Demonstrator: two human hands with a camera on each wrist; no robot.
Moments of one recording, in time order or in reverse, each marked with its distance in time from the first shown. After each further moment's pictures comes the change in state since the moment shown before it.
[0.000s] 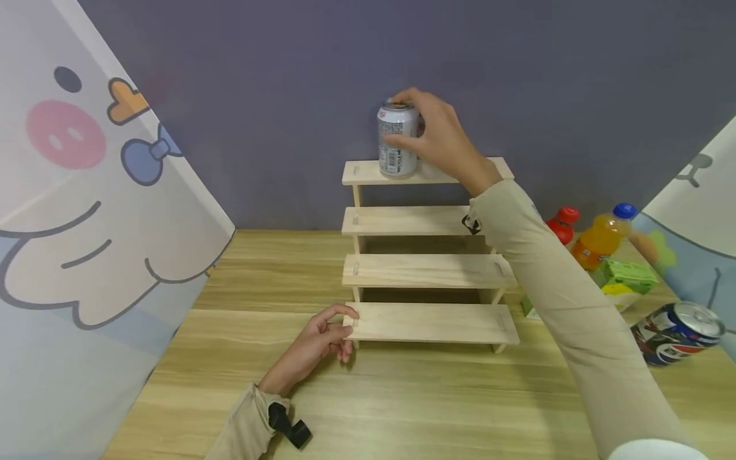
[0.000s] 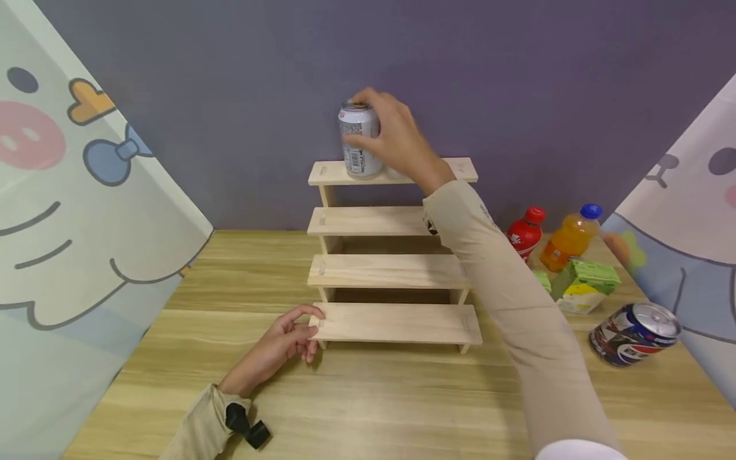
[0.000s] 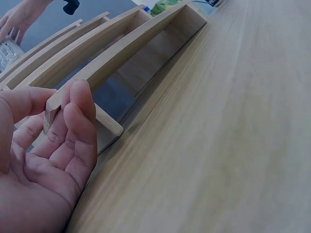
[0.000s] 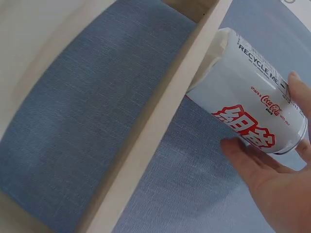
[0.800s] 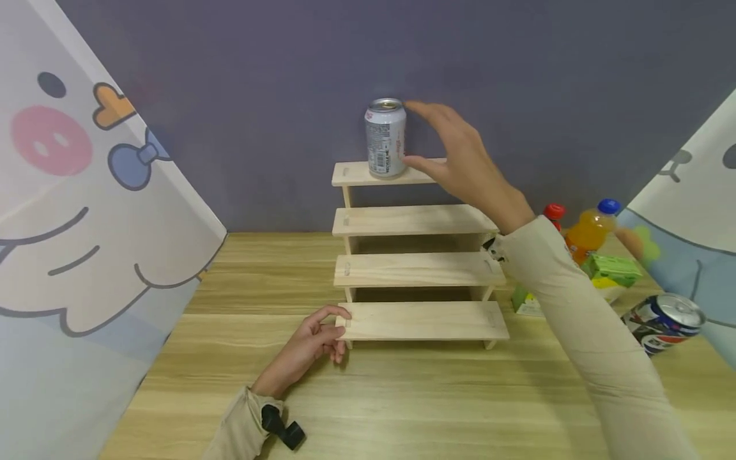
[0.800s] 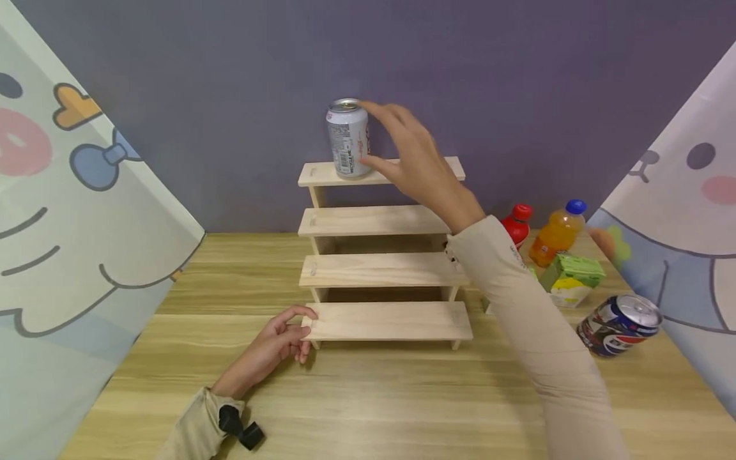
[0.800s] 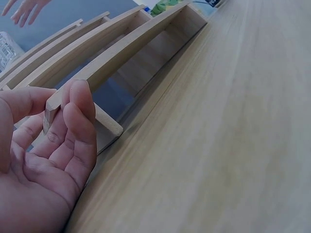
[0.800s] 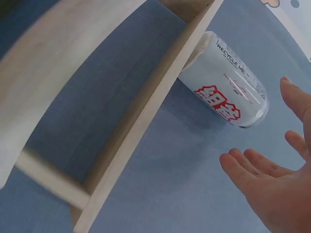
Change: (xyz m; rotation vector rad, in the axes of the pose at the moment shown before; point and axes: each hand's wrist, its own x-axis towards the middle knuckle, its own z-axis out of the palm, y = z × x) left_hand -0.008 -0.001 -0.009 -0.020 0.000 -0.005; right_hand -0.056 -0.001 -0.011 -0.152 0.107 -0.215
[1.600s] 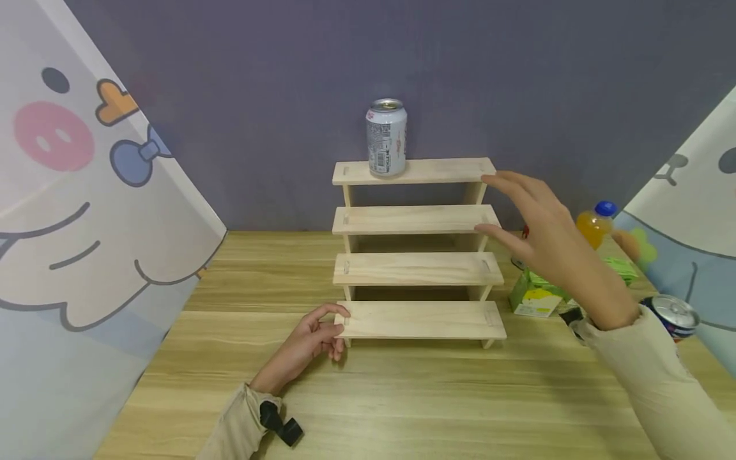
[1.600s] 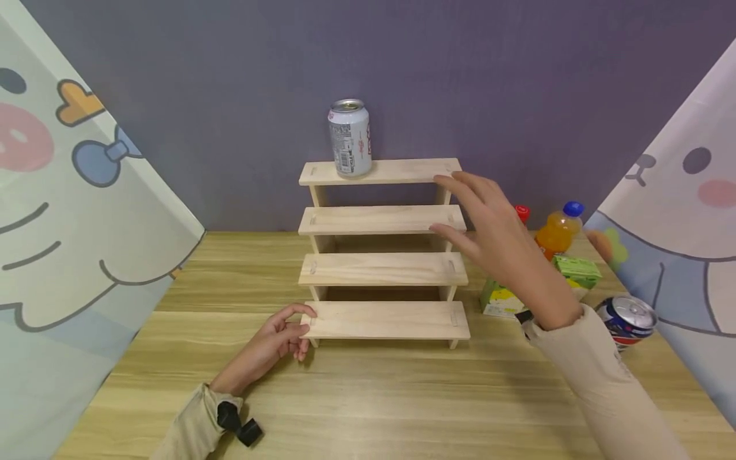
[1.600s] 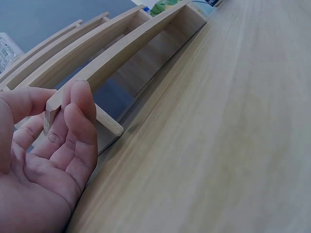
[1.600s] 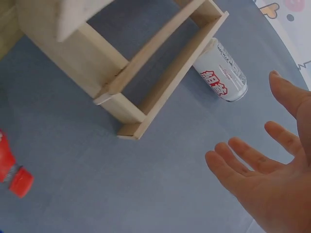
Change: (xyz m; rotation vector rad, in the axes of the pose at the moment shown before) left_hand 0.005 0.002 -0.003 0.024 0.000 0.017; right_hand -0.123 -0.011 -0.055 -0.148 -0.030 0.031
